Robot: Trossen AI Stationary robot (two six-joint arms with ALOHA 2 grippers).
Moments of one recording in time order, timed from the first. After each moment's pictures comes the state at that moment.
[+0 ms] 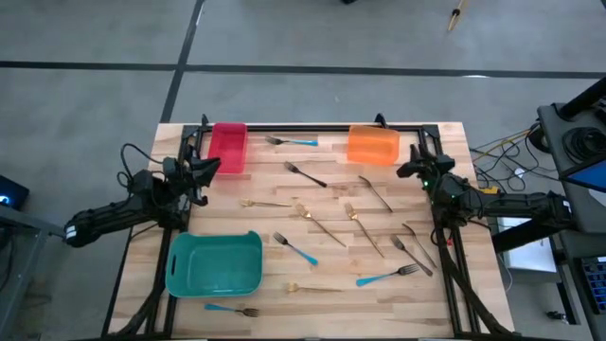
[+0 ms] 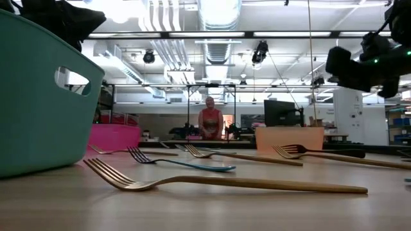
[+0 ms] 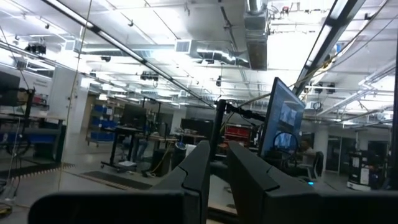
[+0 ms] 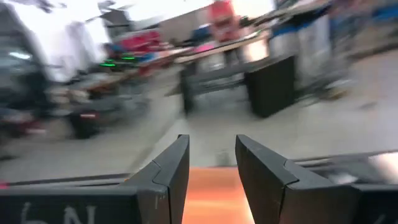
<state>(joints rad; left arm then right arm) 0.31 0.06 0.07 0.44 -0.04 -0.14 -0.16 0.35 0.01 0.36 1.13 0.28</state>
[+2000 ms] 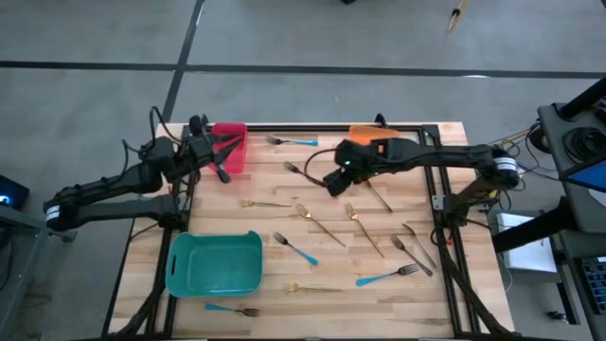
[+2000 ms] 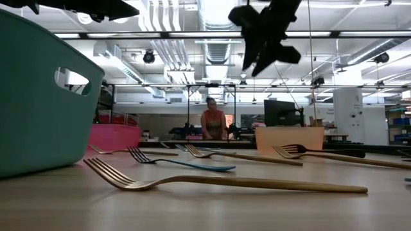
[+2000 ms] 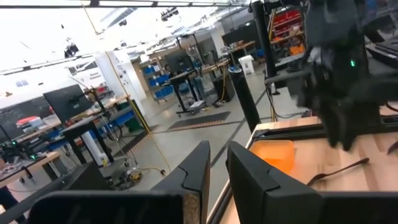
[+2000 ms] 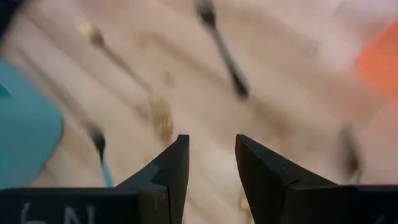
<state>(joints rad) 0.34 0.62 0.59 0.13 -0.16 0.38 -0.16 1.55 1.38 -0.86 0.03 0.80</state>
